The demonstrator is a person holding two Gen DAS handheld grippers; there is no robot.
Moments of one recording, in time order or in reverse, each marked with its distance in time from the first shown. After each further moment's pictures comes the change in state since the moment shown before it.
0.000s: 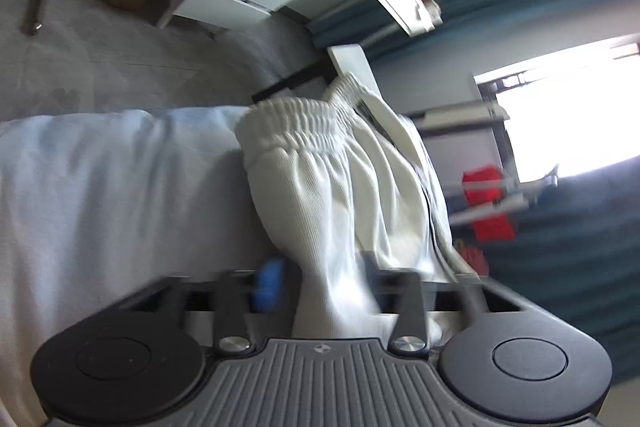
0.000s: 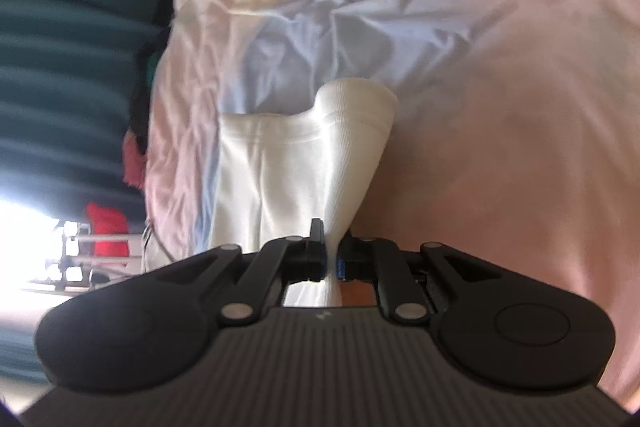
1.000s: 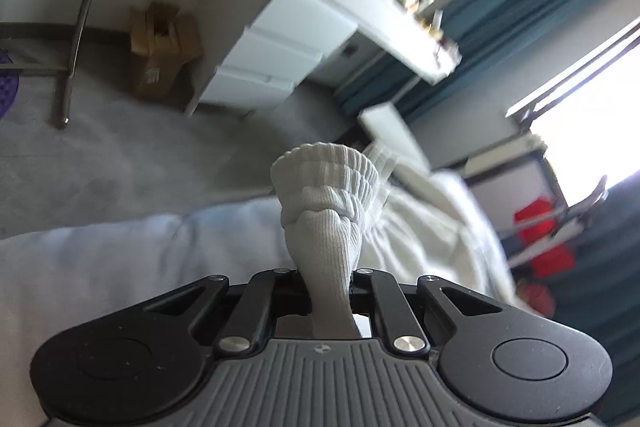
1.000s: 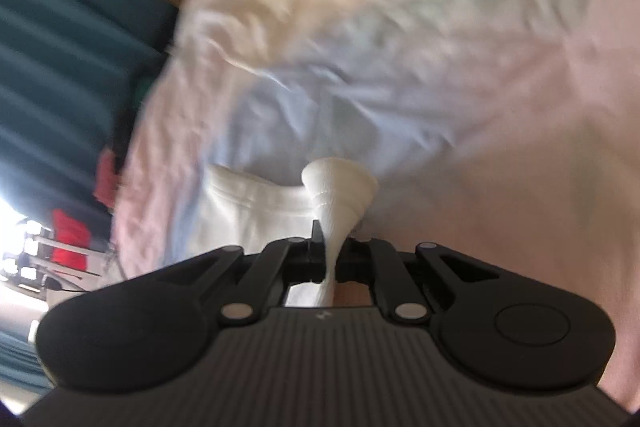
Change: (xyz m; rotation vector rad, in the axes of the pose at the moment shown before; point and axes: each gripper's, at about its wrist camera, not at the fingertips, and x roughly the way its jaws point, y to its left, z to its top) left arm 0.023 -0.031 0.016 0.196 -0.160 0.188; right arm -0.004 0.006 0.015 -0.130 -0.160 -0.110
